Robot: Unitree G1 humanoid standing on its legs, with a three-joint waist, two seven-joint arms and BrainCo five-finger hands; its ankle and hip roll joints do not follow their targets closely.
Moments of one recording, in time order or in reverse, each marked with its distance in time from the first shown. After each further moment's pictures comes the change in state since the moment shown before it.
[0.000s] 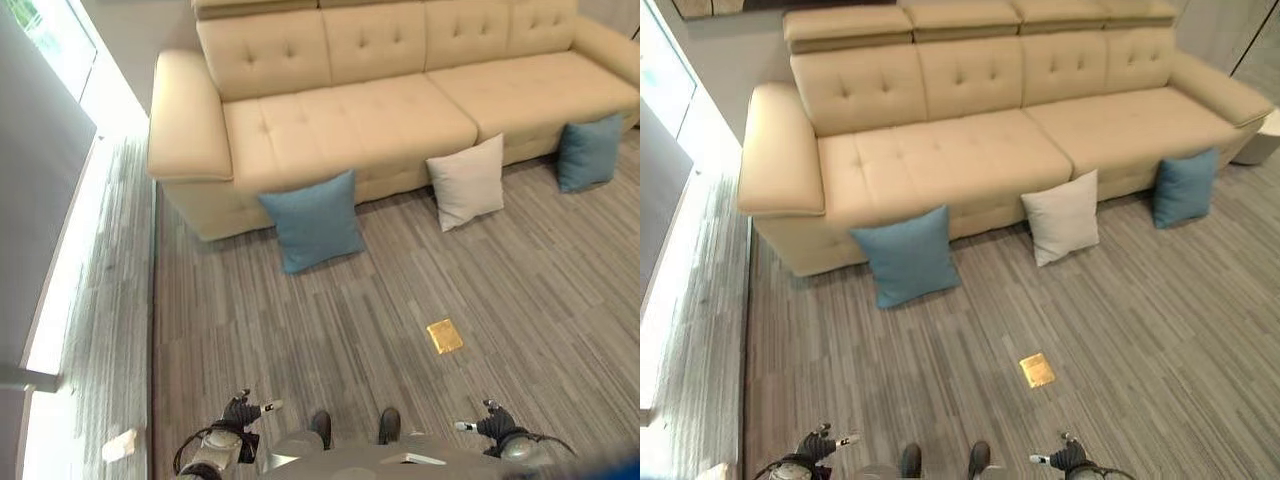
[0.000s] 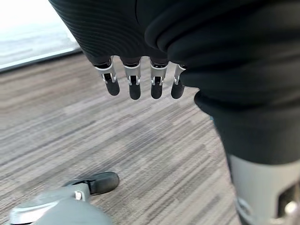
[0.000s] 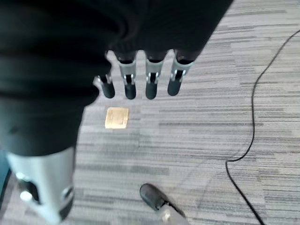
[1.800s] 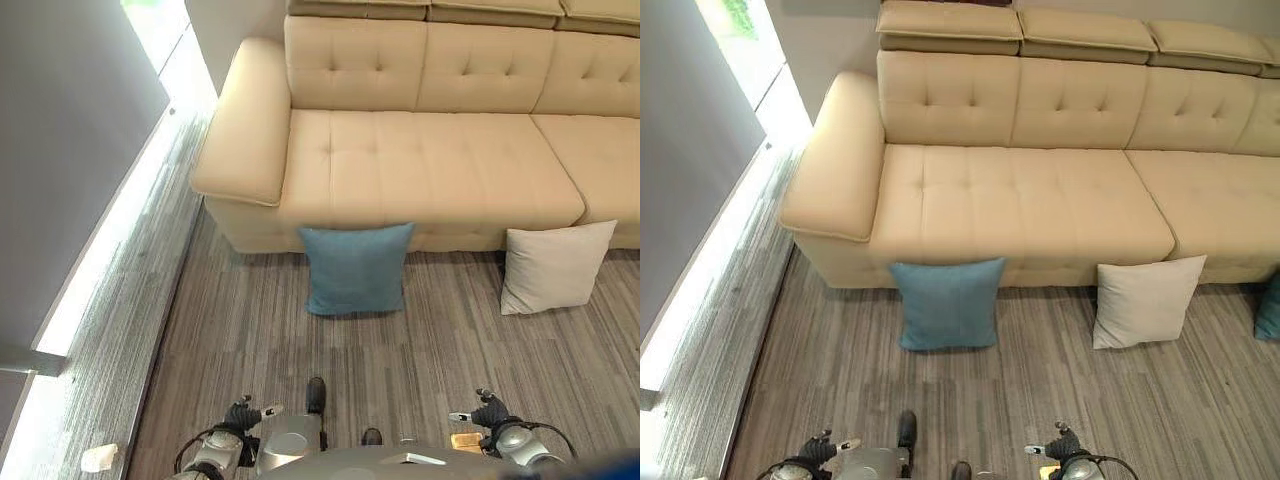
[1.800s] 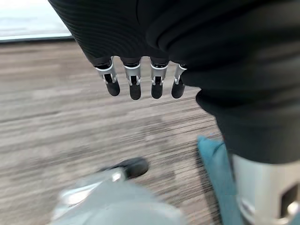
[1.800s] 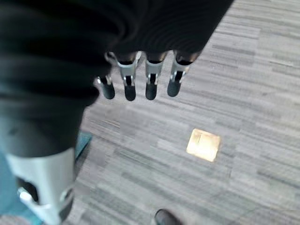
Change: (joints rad) left arm -0.023 0.003 0.007 0.062 0.018 0.019 -0.019; right arm -0.010 0.006 0.052 0.002 0.017 -0.001 0.011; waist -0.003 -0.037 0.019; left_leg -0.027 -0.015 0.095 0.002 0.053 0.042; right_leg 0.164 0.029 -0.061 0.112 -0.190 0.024
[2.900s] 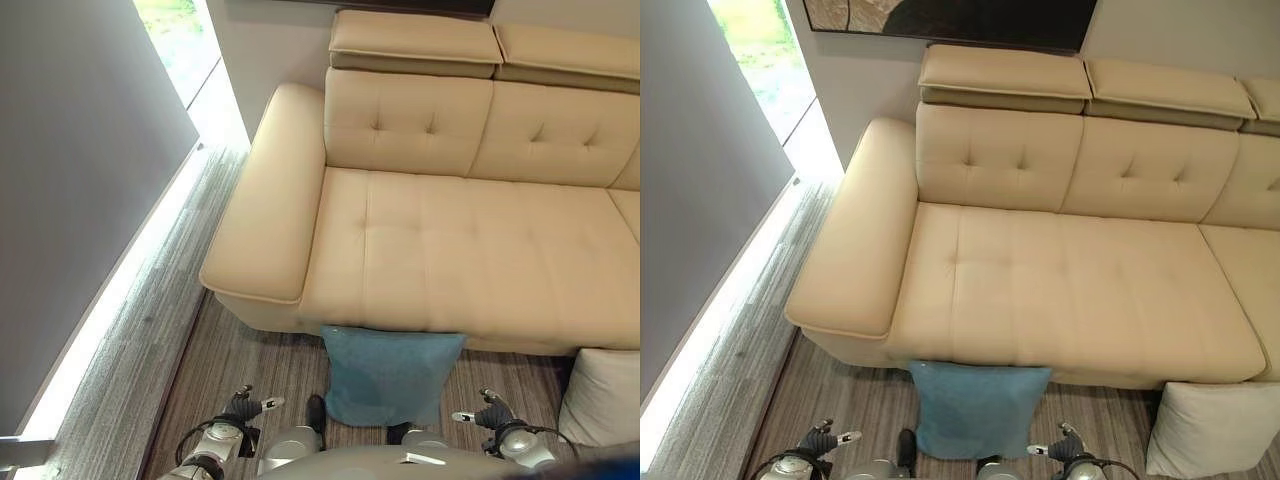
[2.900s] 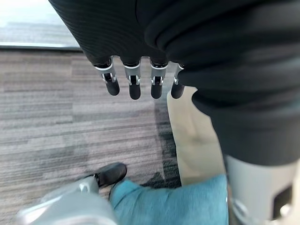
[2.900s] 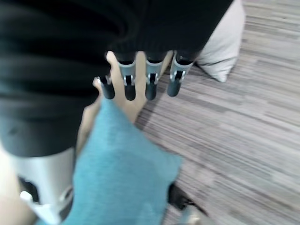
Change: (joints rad) left arm 0.011 0.018 -0.007 -0.040 0.000 -0.007 -0.001; right arm 0.034 -0.006 -0.038 -0.057 0.002 -0.010 -0.006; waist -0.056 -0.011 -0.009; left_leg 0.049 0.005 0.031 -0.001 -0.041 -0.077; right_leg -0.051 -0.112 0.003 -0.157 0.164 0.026
